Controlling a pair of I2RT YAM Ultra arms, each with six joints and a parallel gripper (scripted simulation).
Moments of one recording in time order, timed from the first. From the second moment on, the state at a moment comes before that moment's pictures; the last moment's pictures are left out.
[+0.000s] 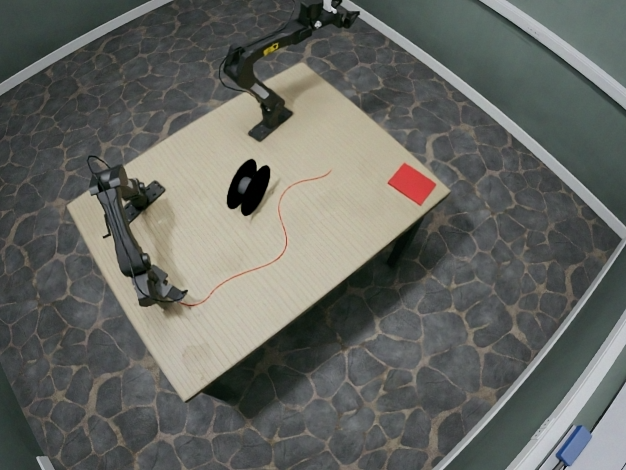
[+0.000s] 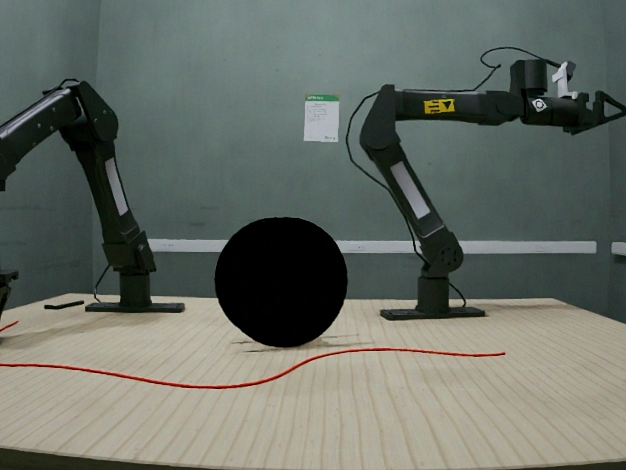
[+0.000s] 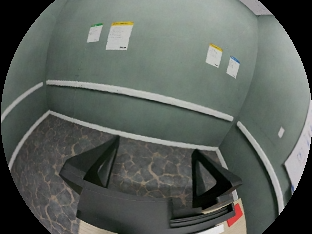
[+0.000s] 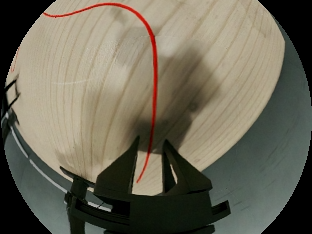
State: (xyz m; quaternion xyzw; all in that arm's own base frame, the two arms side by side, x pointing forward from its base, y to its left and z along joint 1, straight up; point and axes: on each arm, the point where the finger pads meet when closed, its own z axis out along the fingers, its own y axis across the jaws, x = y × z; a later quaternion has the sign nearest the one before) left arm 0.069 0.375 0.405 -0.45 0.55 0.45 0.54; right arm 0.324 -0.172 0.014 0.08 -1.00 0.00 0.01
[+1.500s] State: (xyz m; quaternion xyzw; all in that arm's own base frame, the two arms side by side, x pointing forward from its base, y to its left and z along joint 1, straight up) left arm 0.069 0.375 0.405 -0.45 0.55 0.45 0.54; right arm 0.325 -0.173 0.009 0.08 -1.00 0.00 0.00
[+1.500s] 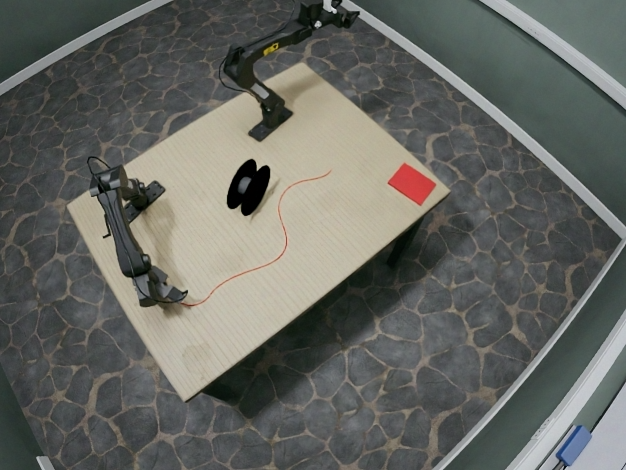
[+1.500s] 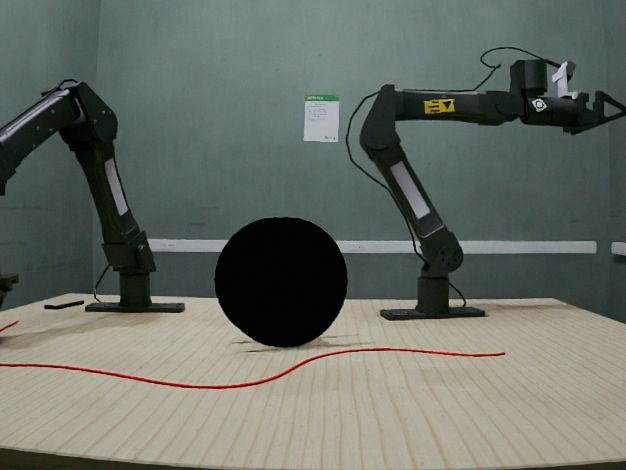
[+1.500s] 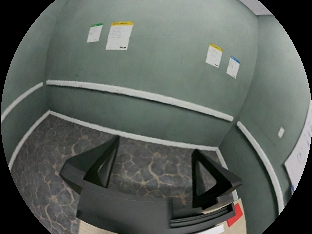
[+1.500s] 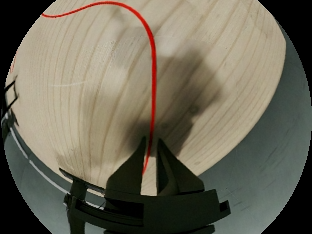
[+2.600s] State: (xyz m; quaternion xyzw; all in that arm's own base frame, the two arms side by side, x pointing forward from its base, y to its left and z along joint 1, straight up) left arm 0.069 0.375 0.405 -0.45 0.55 0.45 0.54; right arm 0.322 -0.172 0.013 0.08 -1.00 0.00 0.01
